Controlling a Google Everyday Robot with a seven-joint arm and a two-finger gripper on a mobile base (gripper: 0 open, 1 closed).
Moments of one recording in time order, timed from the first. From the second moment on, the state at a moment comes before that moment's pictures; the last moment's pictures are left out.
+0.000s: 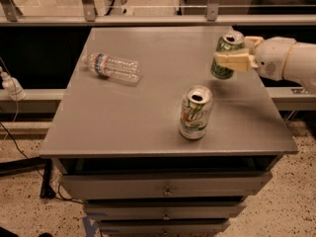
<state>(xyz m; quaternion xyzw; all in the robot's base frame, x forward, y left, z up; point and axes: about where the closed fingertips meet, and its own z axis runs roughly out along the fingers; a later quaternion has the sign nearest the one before) 0.639 -0.199 0.935 -0.35 0.69 0.20 0.61</state>
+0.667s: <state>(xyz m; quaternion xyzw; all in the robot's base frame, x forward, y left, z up) 0.555 -0.225 0.916 -0.38 0.68 0.21 0.59</state>
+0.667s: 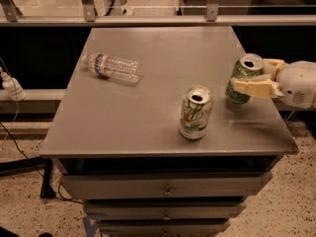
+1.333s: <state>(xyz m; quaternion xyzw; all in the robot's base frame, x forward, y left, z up) 0.523 -0.204 0.905 -0.42 0.66 0.27 0.57</state>
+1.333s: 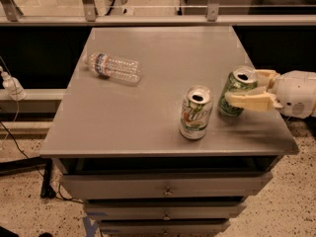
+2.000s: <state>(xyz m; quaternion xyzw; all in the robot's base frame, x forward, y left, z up) 0.507 -0.164 0.903 -0.48 0.60 0.35 0.54</state>
